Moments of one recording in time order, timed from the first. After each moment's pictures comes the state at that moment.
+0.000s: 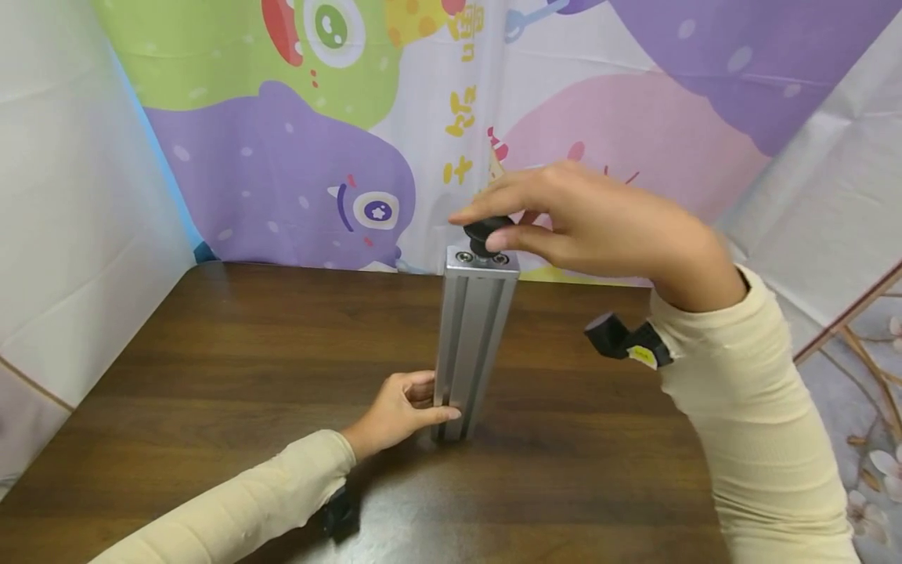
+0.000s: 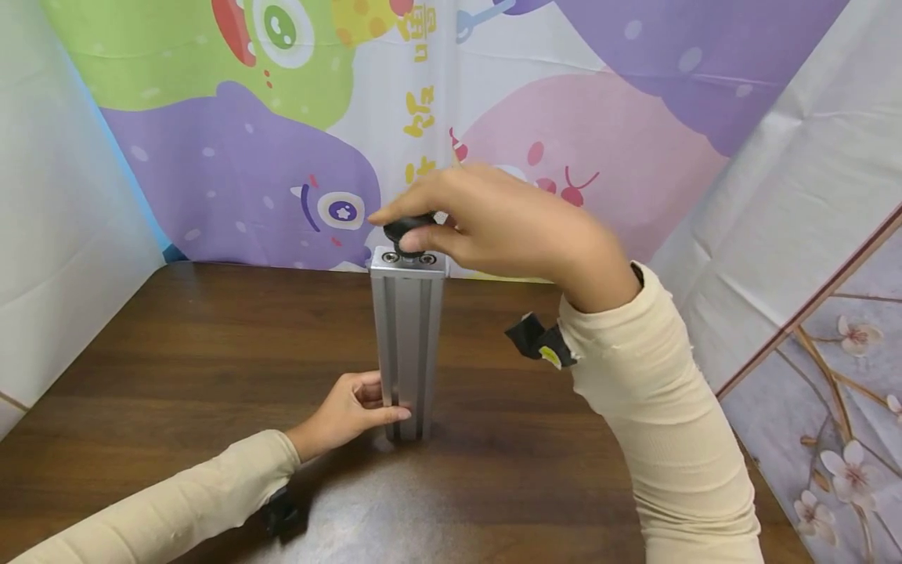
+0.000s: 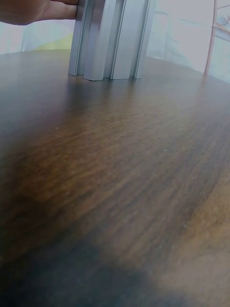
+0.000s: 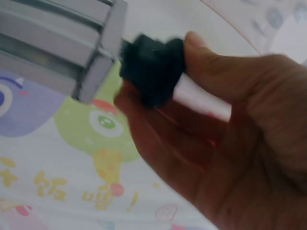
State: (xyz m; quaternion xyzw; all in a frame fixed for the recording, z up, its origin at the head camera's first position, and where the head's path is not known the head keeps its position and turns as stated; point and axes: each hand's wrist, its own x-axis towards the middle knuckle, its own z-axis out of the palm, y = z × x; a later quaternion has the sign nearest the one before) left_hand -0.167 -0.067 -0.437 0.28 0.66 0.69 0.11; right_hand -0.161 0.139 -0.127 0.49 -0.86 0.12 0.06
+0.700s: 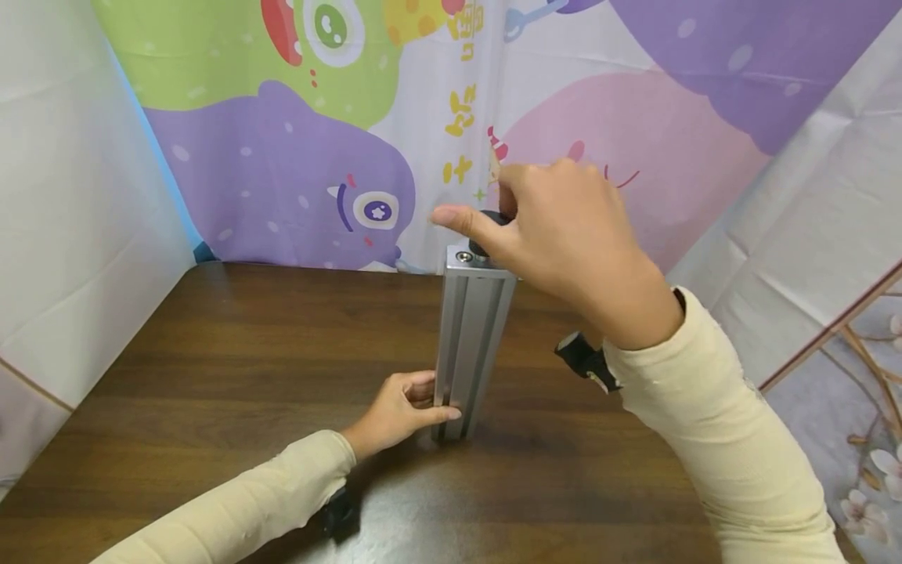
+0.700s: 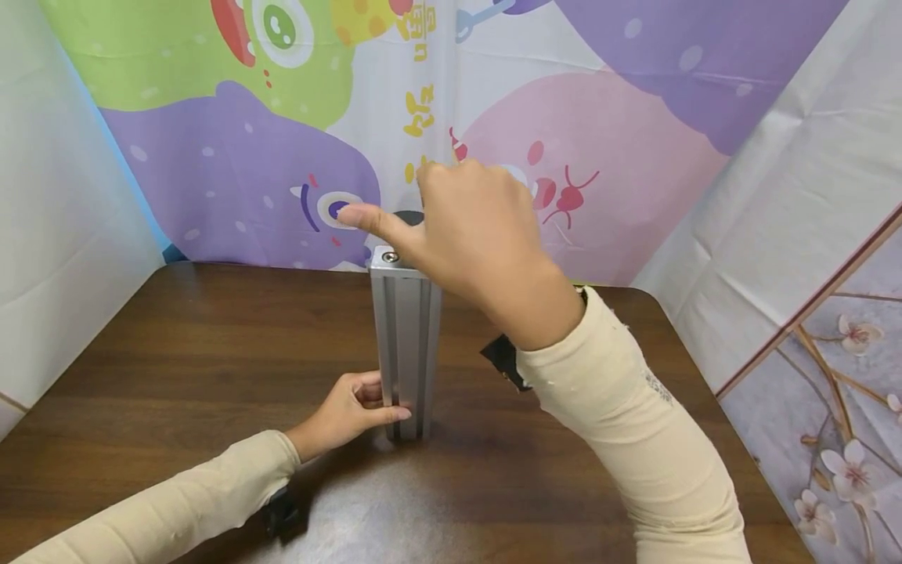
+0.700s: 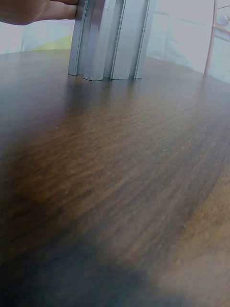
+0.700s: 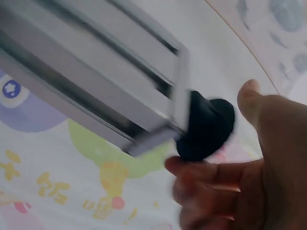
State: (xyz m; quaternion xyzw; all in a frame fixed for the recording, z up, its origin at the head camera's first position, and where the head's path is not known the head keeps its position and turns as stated) left_hand -0.168 -0.068 -0.437 0.28 0.66 0.69 0.11; right_hand -0.143 0.106 -0.144 0.20 -0.95 0.05 0.23
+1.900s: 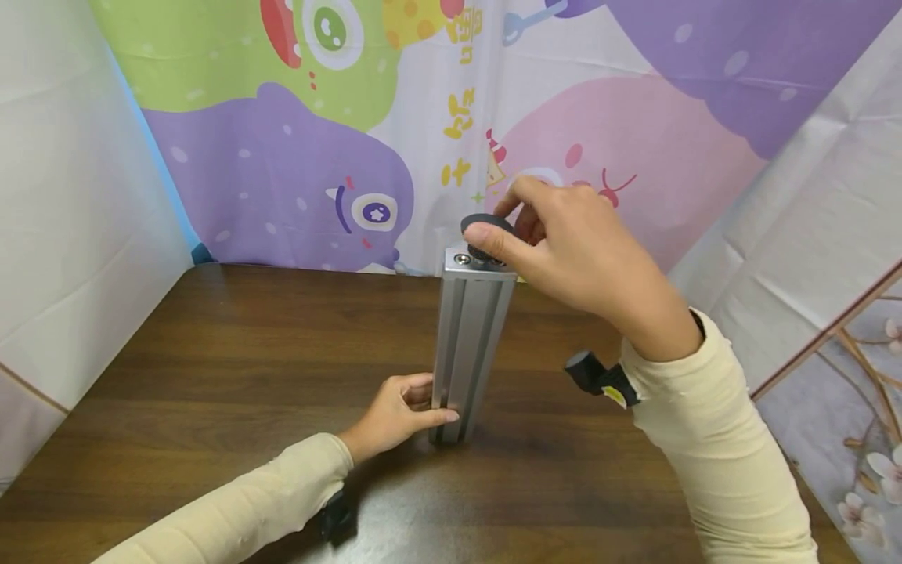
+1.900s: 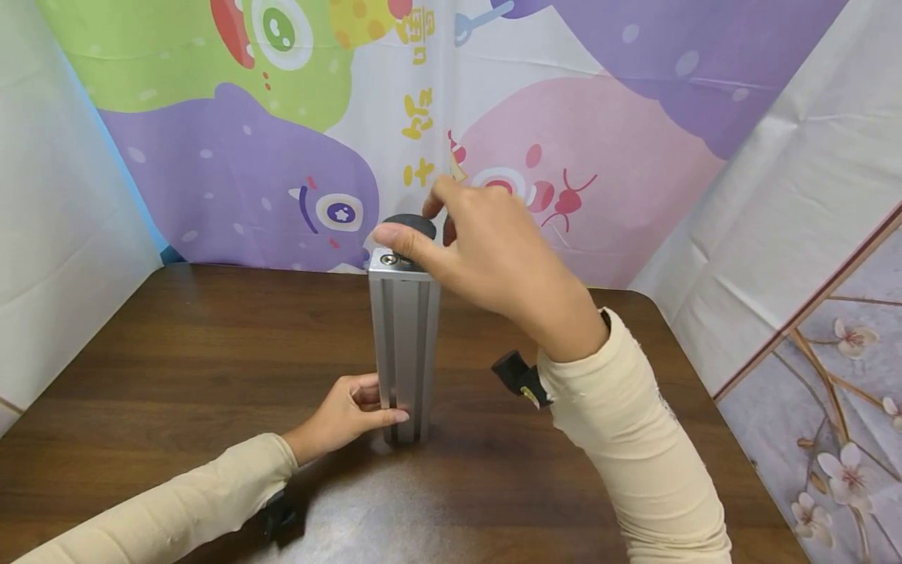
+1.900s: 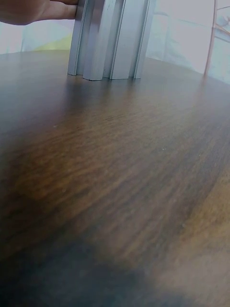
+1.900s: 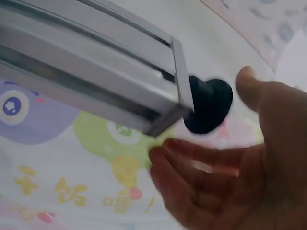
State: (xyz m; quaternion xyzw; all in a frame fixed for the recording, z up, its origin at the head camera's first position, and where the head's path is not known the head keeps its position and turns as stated) left_hand -0.166 -0.068 -0.437 0.28 0.66 0.69 0.11; right_hand -0.146 0.130 -0.156 0.27 -0.93 0.17 0.16
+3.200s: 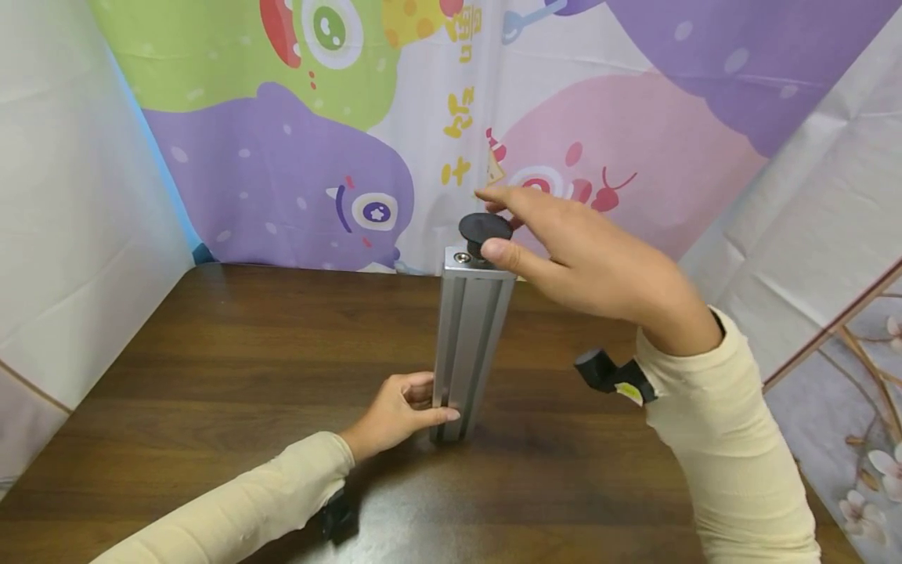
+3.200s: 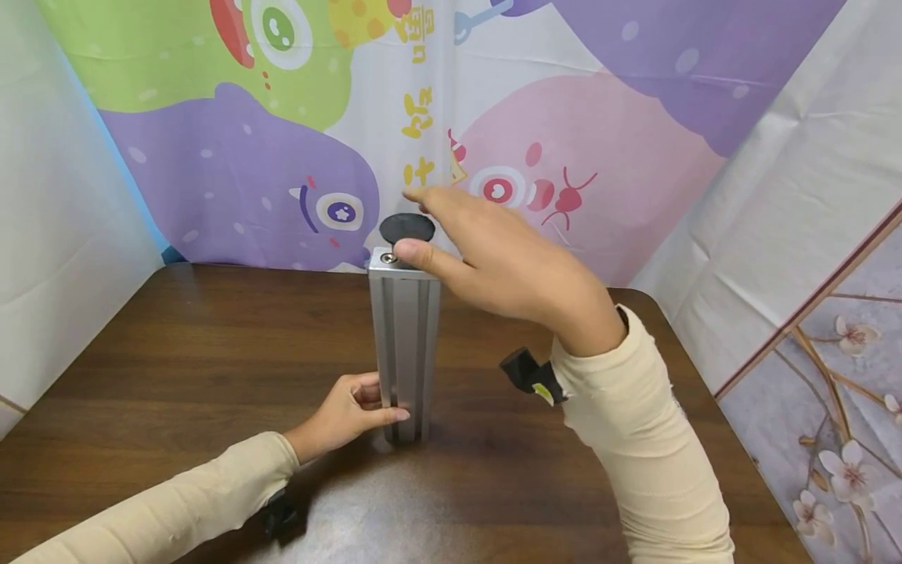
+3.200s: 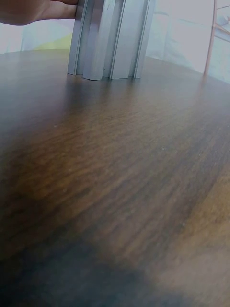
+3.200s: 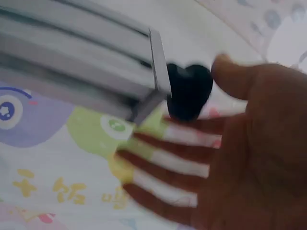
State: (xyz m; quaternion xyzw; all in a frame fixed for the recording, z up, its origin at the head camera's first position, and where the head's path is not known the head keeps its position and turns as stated) left_hand -0.167 -0.068 -0.438 0.28 0.66 0.69 0.11; right_hand -0.146 0.142 -0.155 0.36 -0.92 0.16 0.08
